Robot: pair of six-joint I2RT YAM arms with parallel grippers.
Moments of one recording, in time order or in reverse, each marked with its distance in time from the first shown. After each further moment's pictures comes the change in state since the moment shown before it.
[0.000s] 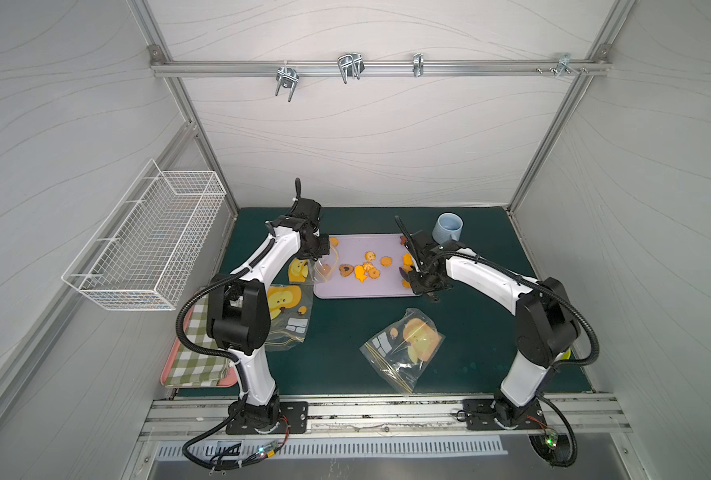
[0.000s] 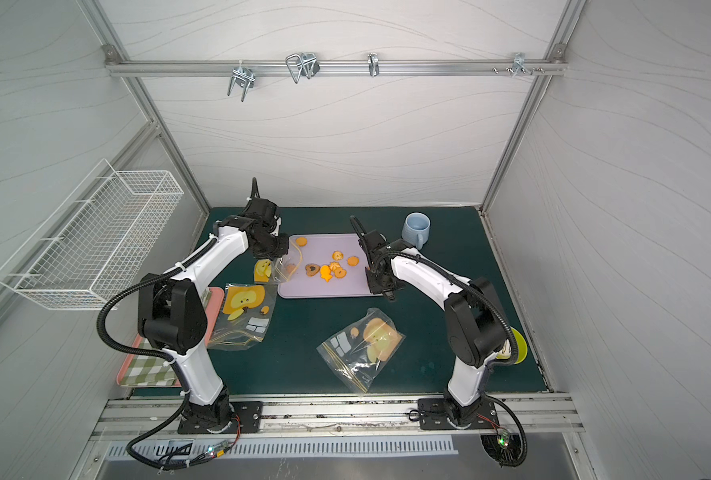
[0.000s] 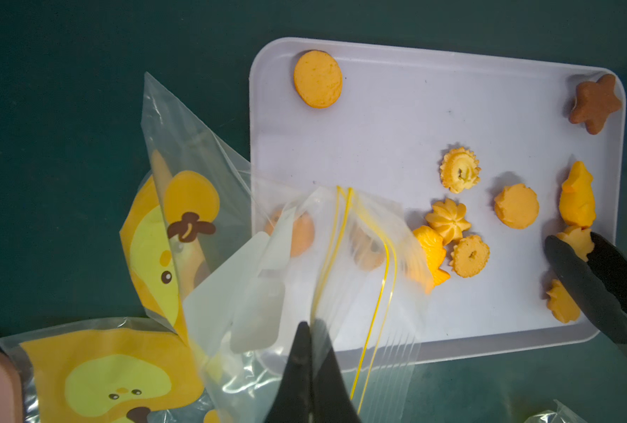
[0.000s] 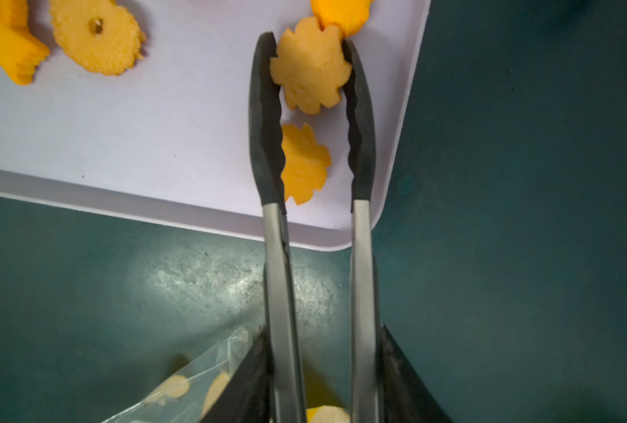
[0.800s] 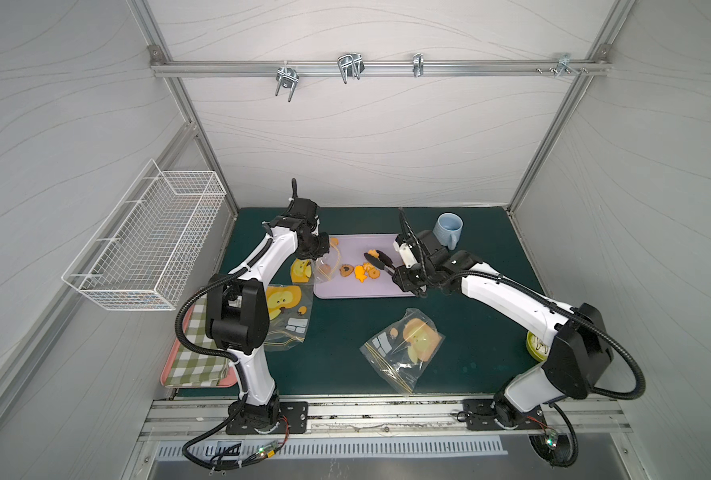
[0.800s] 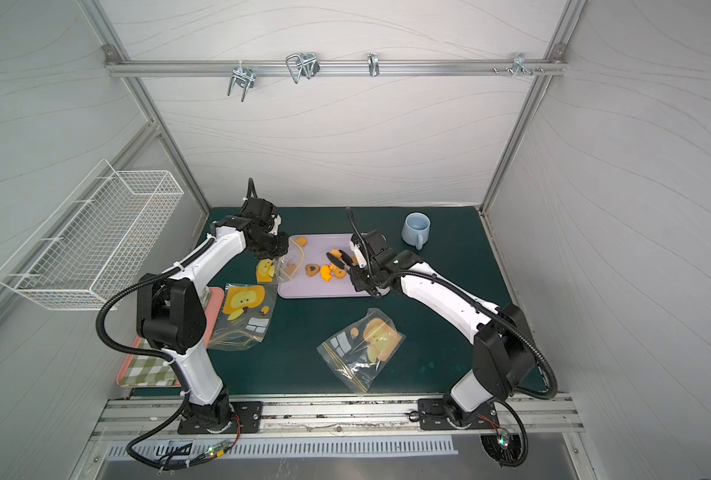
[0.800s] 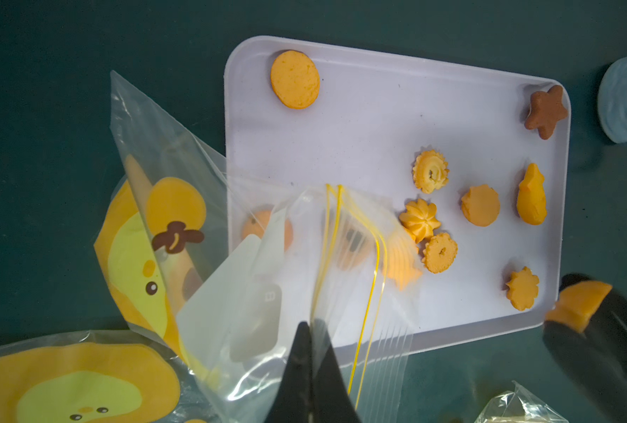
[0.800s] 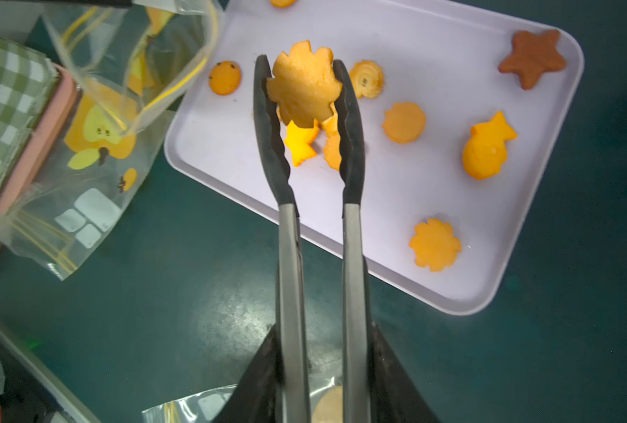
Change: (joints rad) left arm 0.021 0.000 -0.005 0.024 0.101 -0.009; right arm 0.119 -0.201 -0.084 0.297 -0.206 -0.071
